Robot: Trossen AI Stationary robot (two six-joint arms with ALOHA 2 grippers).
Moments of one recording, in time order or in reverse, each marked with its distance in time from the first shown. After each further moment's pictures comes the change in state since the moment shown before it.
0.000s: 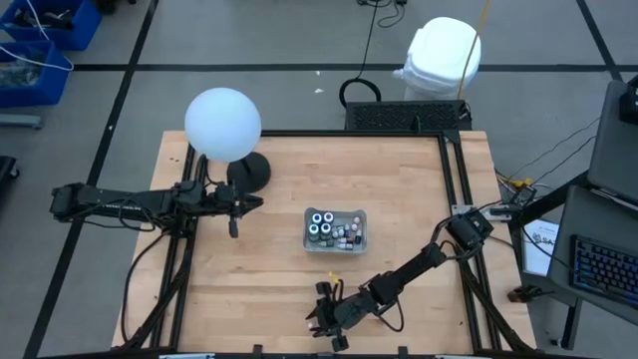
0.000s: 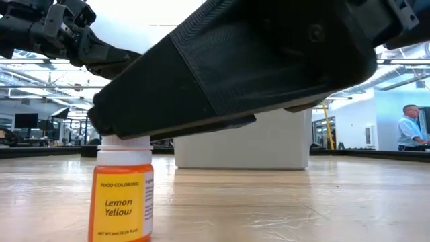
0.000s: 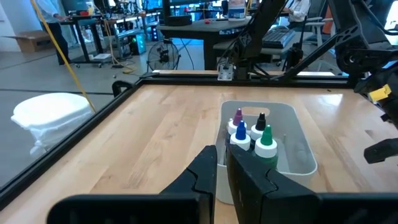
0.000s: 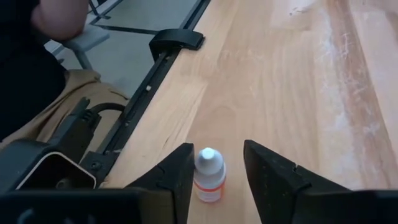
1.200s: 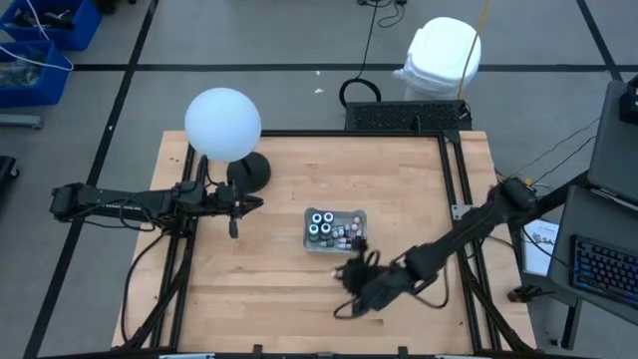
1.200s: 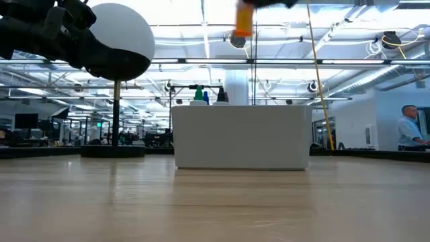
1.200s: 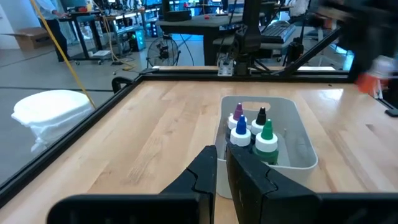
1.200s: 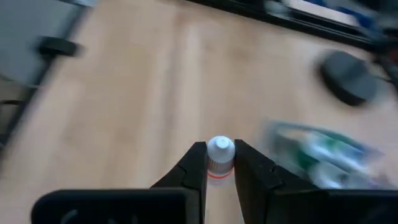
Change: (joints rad) left arm 0.000 0.000 0.000 -0.018 0.001 0.004; right arm -0.006 -0.498 -0.031 -0.705 0.398 -0.031
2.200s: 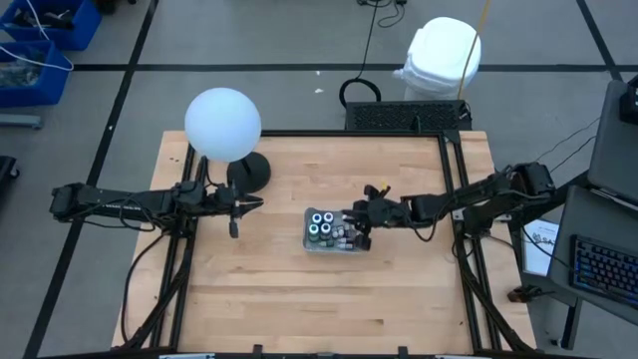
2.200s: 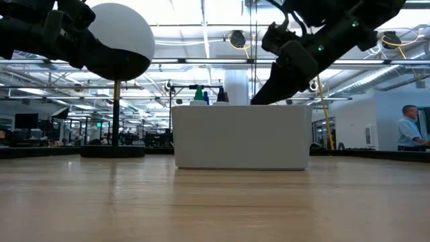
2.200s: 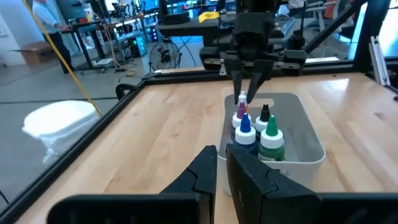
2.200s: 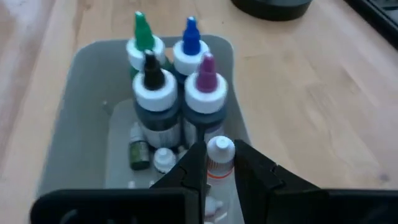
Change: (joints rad) left arm 0.000 0.000 0.000 0.002 -0.004 0.077; right arm -0.477 -0.234 -0.548 0.429 -0.330 -0.054
